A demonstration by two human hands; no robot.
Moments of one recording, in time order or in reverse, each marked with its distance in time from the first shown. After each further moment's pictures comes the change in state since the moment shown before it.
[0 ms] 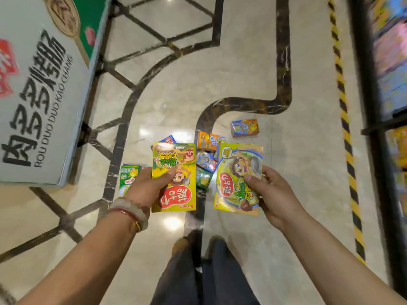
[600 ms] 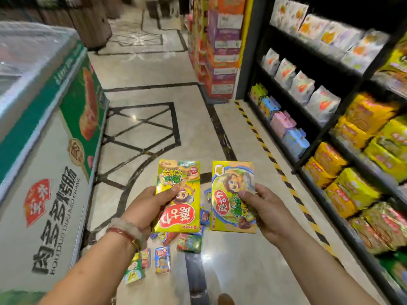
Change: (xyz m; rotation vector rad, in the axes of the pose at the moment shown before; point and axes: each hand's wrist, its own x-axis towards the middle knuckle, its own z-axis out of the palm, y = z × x) left_hand -0.277 0.168 -0.014 -0.039 -0.398 0.328; right_hand -0.290 -0.136 0.026 0.193 0.064 -0.365
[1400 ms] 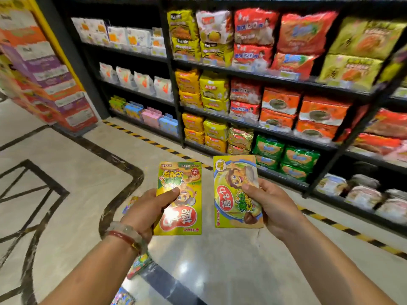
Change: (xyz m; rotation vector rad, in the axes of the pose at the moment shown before) left_hand -0.138 -0.083 0.157 0.429 -0.642 -0.175; right_hand -0.313 0.074 -0.099 0.356 0.688 -0.201
